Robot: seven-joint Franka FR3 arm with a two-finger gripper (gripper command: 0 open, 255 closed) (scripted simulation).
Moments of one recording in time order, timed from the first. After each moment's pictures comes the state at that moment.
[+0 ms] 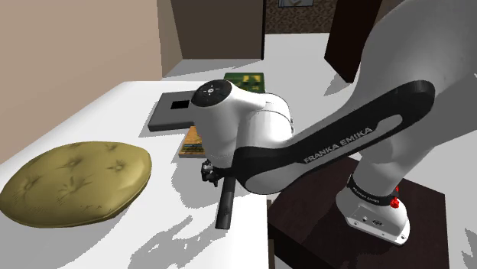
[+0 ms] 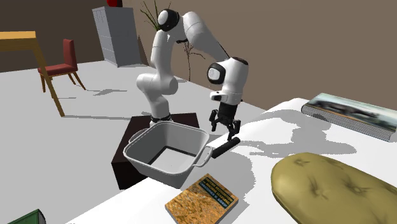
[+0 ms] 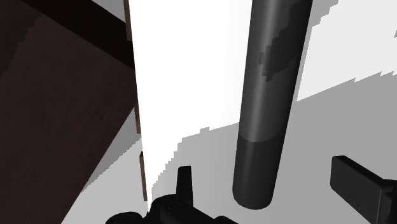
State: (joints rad) arm -0.51 -0.46 1.32 -2.44 0.29 2.23 1.50
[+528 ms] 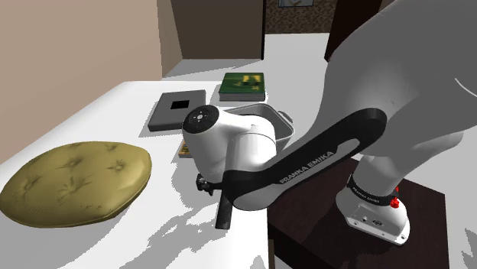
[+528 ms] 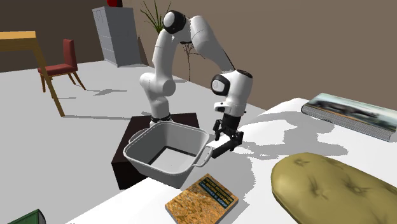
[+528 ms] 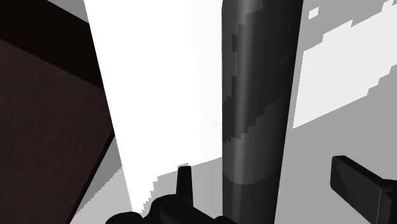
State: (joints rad) arm -0.84 -0.42 1.66 -2.40 0.28 2.33 1.60
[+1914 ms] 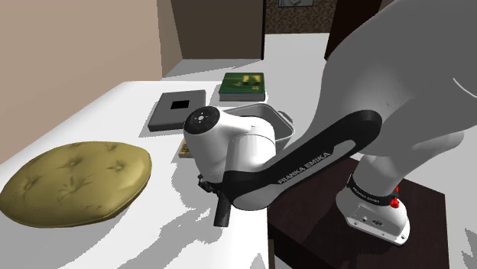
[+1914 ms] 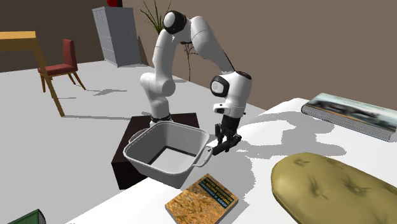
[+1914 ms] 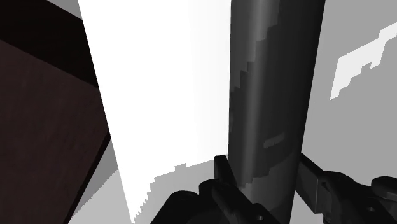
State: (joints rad) arm -0.86 -0.42 1.69 -2.41 0.29 2.35 1.60
